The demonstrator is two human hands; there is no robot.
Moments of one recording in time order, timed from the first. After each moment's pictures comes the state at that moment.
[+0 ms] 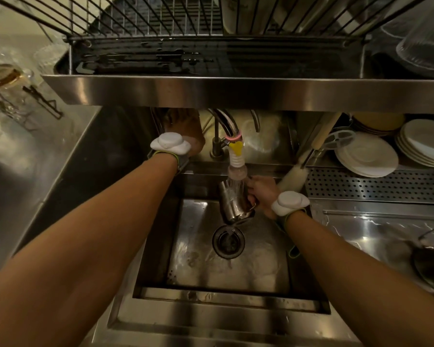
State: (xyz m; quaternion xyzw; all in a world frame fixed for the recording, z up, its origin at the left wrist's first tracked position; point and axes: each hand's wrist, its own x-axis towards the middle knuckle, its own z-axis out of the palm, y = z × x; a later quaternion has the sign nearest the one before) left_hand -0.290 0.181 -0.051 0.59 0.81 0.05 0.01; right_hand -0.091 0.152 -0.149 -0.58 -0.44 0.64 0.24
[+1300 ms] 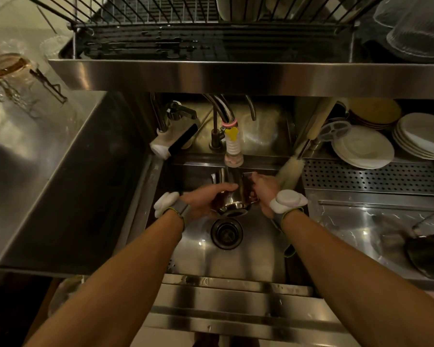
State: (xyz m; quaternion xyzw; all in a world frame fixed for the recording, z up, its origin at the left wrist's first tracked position) left_hand -0.234 0.069 -0.120 0.28 0.61 0.24 0.71; right_hand -0.085 0.125 -0.145 -0.64 -0.40 0.59 0.28
